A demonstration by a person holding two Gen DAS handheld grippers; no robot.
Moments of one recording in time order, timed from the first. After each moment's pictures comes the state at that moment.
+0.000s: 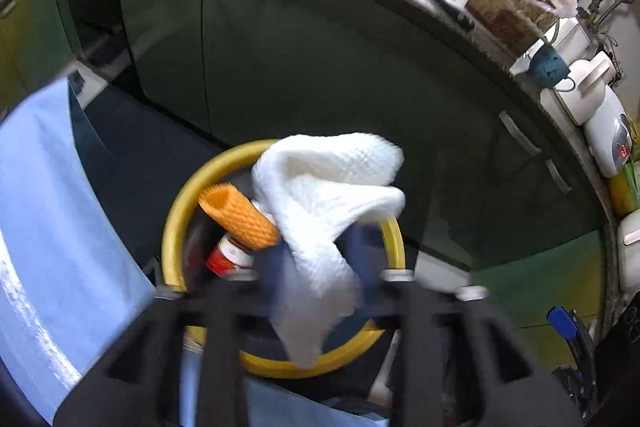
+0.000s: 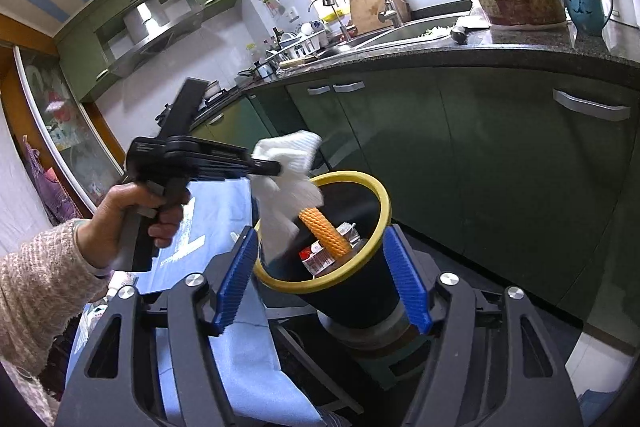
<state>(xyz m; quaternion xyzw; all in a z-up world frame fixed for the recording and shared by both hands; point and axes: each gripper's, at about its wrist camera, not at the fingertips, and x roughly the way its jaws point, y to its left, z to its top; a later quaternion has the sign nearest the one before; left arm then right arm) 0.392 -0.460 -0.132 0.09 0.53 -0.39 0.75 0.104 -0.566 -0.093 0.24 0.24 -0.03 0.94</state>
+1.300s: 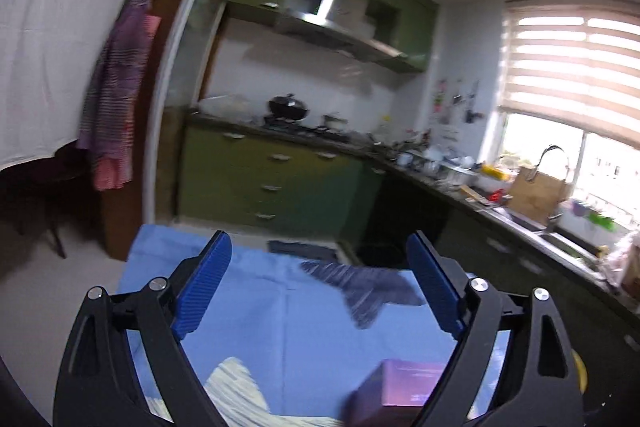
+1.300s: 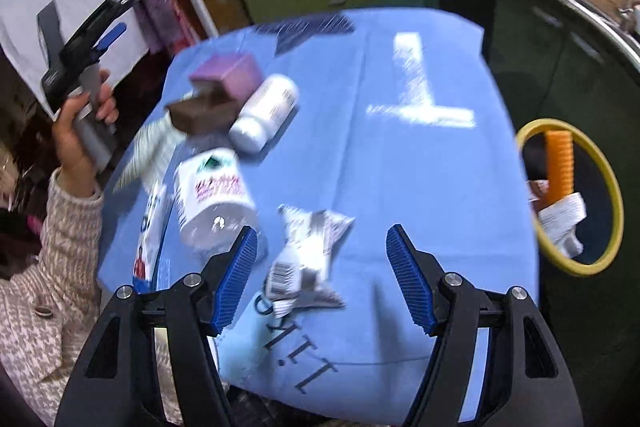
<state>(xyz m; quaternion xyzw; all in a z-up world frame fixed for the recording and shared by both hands) 0.284 0.093 -0.043 -0.12 0.12 0.03 0.98 0.217 -0.243 -0.111 0.01 0.48 0.22 0.85</state>
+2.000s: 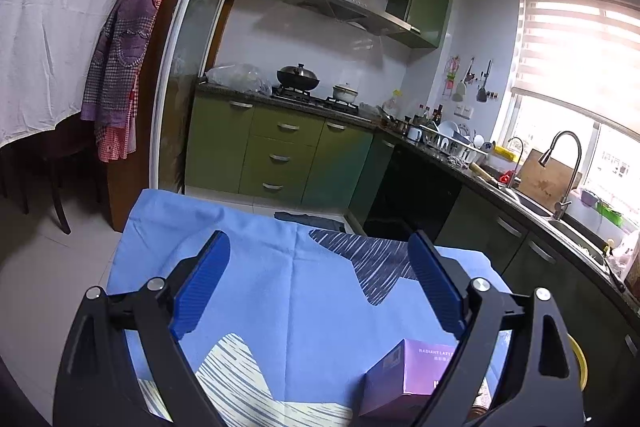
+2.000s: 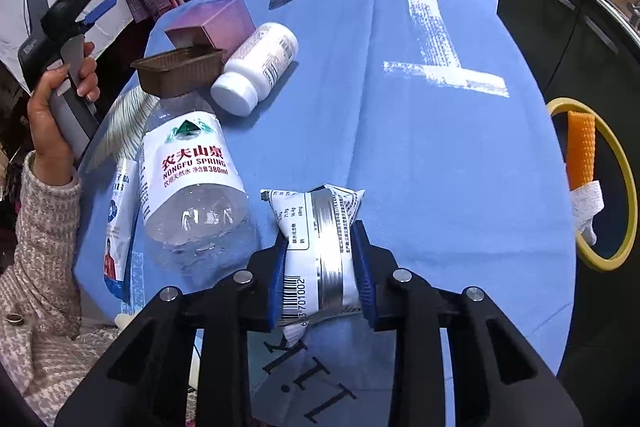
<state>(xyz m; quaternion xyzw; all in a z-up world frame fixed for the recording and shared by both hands) 0.295 0.093 -0.061 -0.14 0.17 0.03 0.98 0.238 -0.220 -0.141 -0.01 0.51 0.19 0.84</state>
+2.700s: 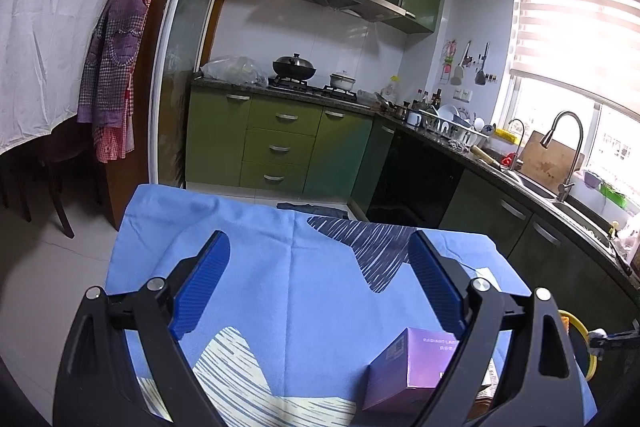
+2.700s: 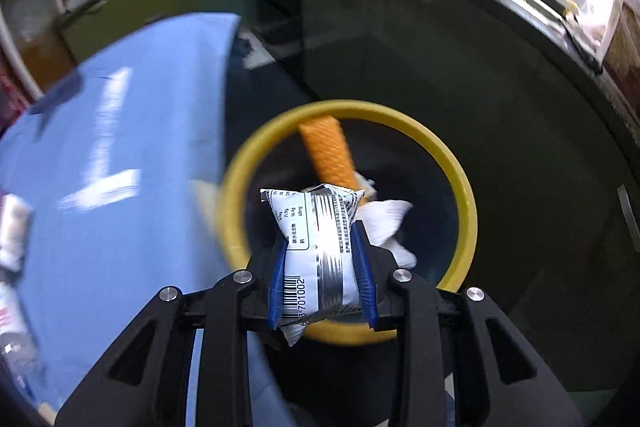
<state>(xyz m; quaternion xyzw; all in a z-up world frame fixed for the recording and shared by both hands) 0.304 0.083 -0.070 -0.11 0.19 0.03 0.98 0.341 -0.452 -0.150 0.04 0.50 -0.09 0.86</state>
